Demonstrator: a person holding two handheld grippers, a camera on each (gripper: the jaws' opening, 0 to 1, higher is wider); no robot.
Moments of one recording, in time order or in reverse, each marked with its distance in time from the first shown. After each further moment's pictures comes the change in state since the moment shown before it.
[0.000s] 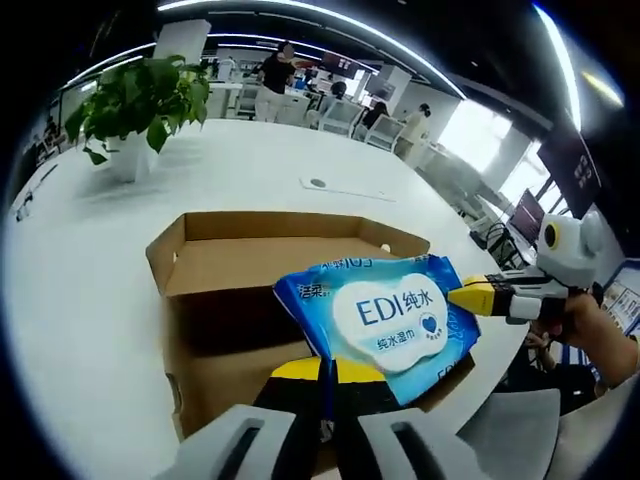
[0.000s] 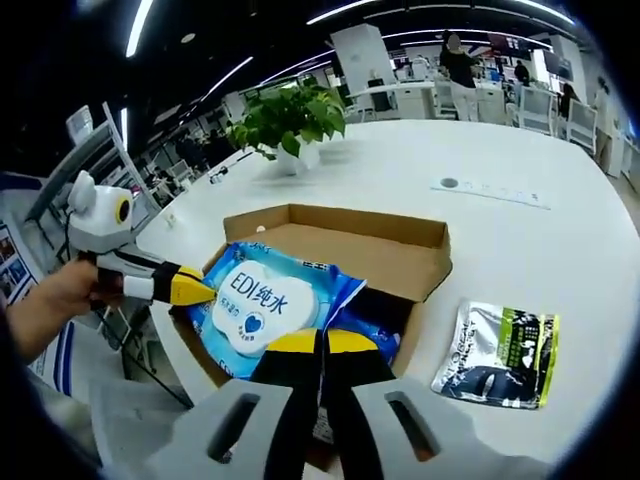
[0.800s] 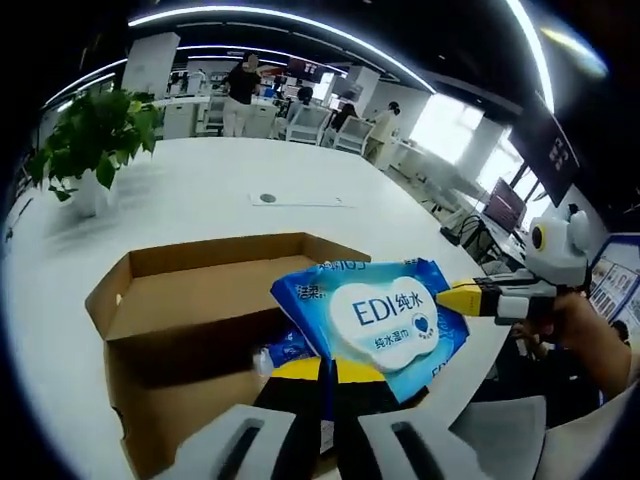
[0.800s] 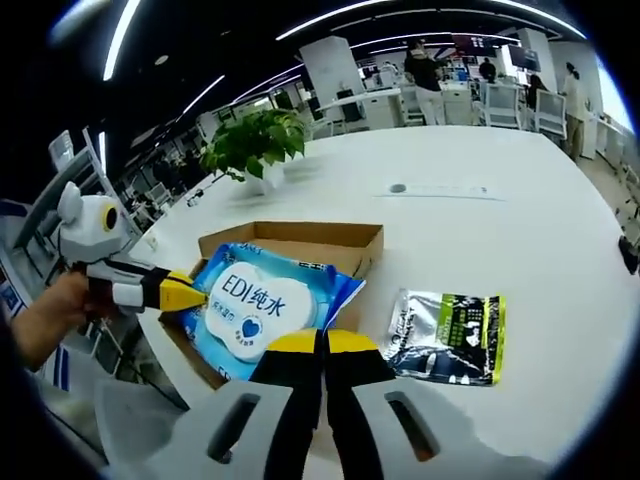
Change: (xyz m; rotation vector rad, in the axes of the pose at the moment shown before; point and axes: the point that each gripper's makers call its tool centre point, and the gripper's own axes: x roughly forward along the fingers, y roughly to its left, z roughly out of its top) left arm 0.023 -0.076 0.022 0.094 -0.017 -0.084; right arm -0.060 -0.056 -0.003 0.089 -0.064 -0.104
